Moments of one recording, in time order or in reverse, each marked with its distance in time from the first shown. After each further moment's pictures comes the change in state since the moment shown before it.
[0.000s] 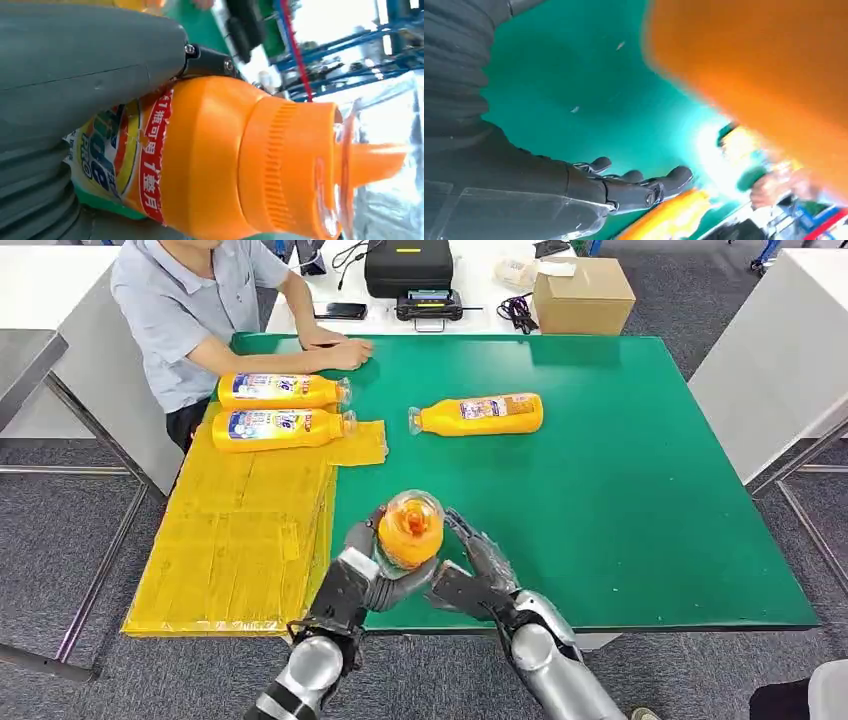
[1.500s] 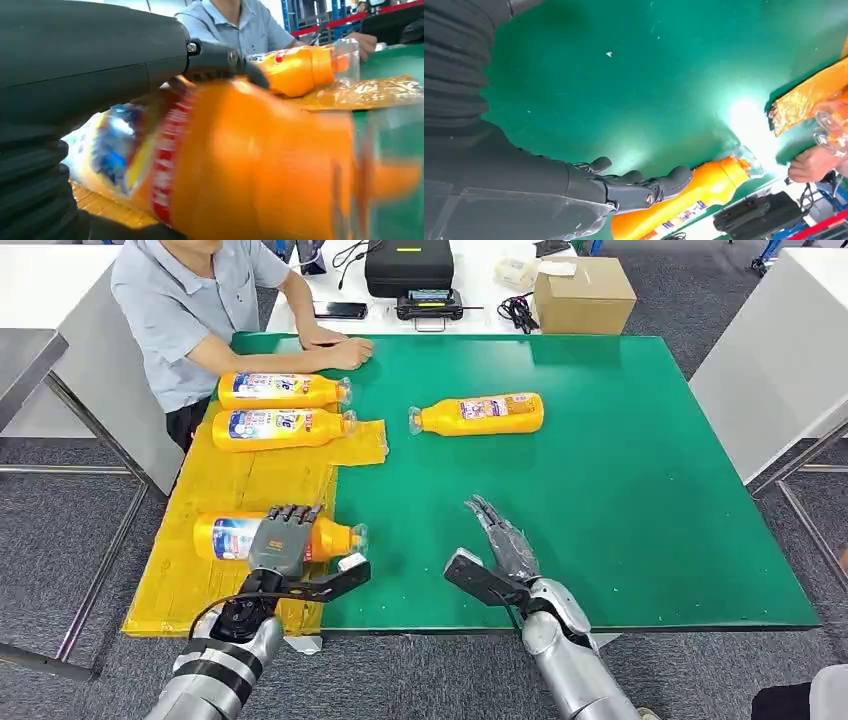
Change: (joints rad) left arm -0.194 0.148 0.280 0.355 -1.240 0.037 0.452; right arm -0.074 0.022 -0.127 0.139 0.144 -0.055 -0.056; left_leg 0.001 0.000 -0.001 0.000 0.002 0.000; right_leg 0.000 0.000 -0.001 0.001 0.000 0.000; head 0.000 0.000
